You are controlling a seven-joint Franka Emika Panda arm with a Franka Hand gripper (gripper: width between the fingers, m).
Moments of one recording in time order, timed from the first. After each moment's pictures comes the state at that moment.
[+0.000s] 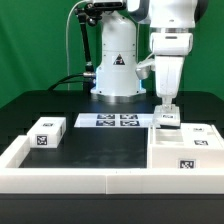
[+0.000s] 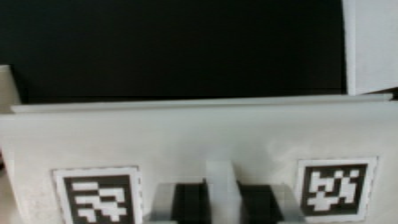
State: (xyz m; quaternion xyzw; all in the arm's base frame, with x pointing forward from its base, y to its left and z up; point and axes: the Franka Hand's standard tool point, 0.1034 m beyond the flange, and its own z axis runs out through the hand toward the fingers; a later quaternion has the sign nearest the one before) arm 0.427 0.072 0.061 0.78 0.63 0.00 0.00
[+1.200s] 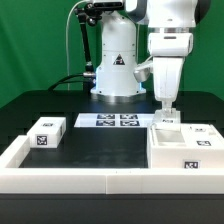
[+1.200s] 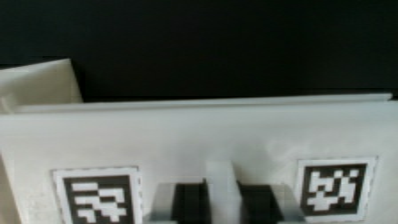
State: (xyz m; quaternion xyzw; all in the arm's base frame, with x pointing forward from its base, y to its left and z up) arm 0.451 0.073 0.059 0.78 0.62 0.00 0.00
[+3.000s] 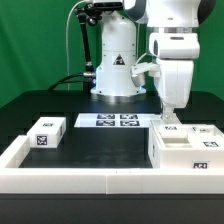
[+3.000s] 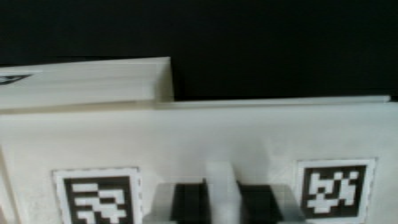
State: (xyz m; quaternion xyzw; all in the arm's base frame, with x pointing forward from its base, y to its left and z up) arm 0.497 0.062 0.060 0.73 0.69 0.00 0.01
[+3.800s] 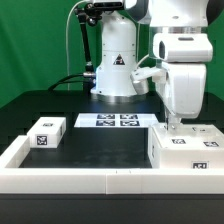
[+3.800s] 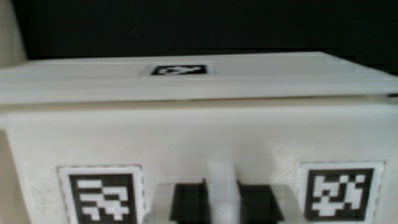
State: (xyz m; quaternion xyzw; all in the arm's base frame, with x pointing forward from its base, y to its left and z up) arm 0.570 0.059 0.061 0.71 0.70 0.01 0.01
